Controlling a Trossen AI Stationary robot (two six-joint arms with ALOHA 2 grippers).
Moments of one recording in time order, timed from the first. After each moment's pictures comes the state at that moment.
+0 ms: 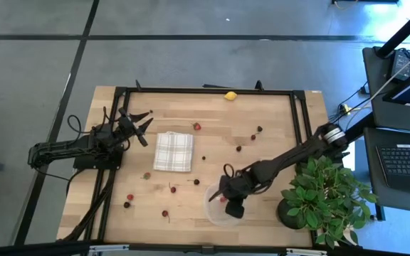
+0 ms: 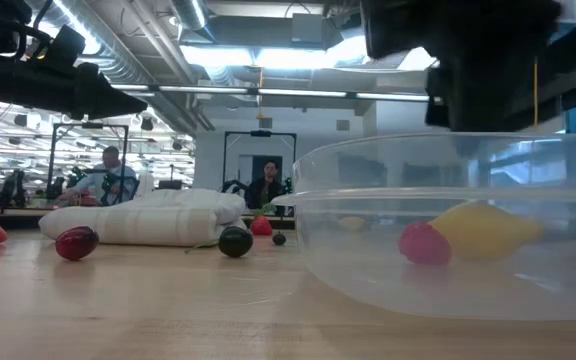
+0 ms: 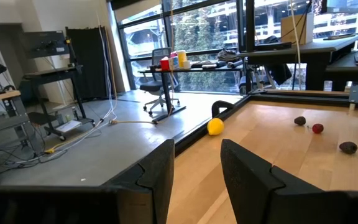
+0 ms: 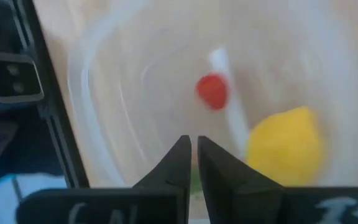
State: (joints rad) left arm 0.20 0.04 0.01 0.07 -0.51 0.13; right arm 0.42 1.78 1.26 -0.61 -0.11 0.78
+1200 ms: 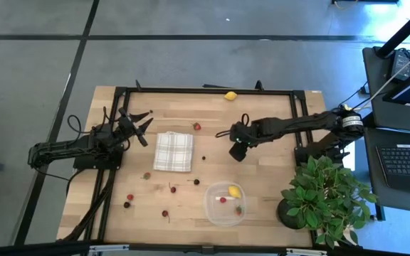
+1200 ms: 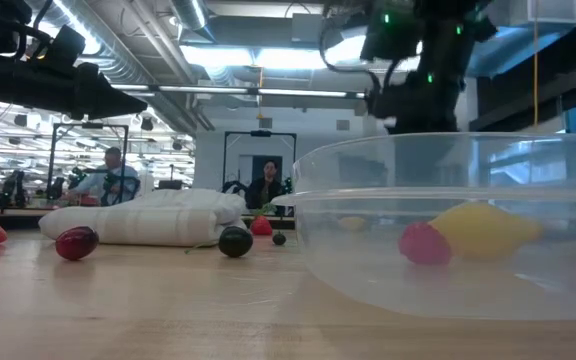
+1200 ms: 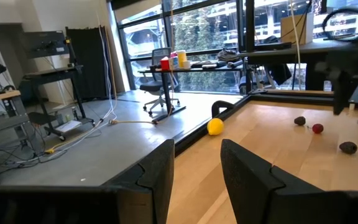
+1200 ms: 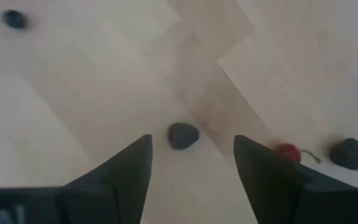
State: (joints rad) left arm 0.20 0.04 0.01 0.07 -0.51 0.13; right arm -0.07 1.57 1.01 -0.72 0.20 0.58
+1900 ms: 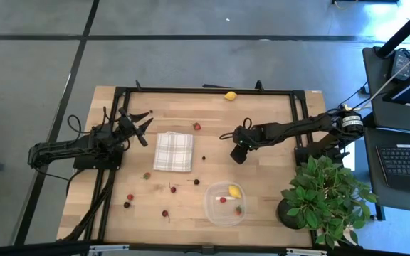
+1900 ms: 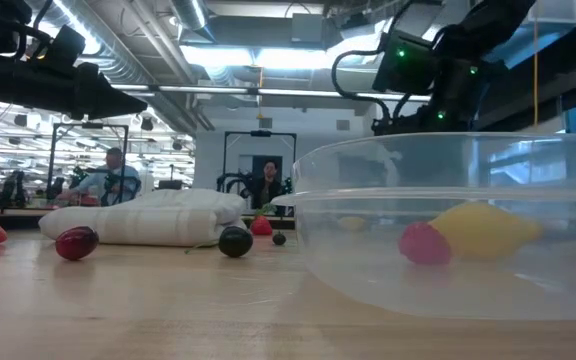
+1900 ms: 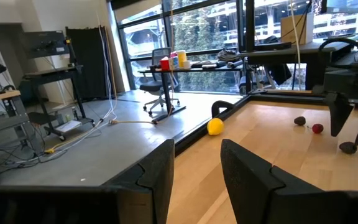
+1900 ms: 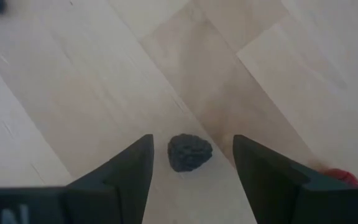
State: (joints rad) left arm 0.20 0.04 0.01 0.07 -0.51 0.13; right arm -0.09 1.57 0.80 -0.40 0.16 0.54
